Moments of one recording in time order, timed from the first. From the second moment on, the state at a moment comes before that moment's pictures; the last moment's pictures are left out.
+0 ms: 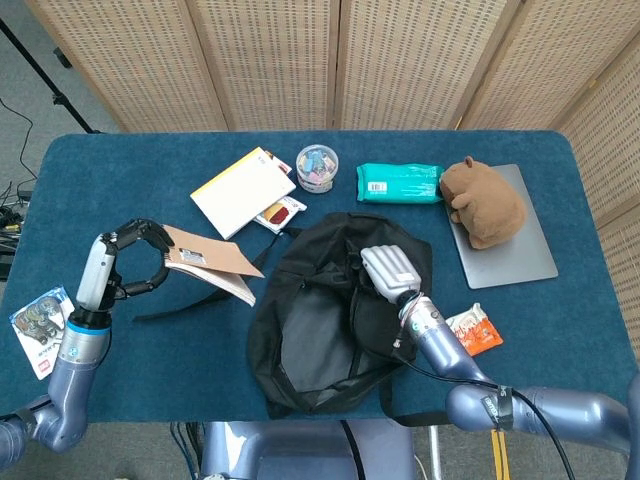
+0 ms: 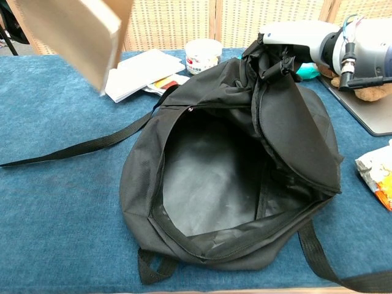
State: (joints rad) left arm -0.52 -1.42 -0.15 -1.38 1.54 1.60 -0.75; right arm 0.92 -1.39 0.23 -1.76 -0.72 0.95 -0.32
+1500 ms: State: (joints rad) left arm -0.26 -1.20 -0.11 -1.71 1.44 1.58 -0.40; right arm 0.58 -0.95 -0.03 -1.67 -1.69 1.42 -0.28
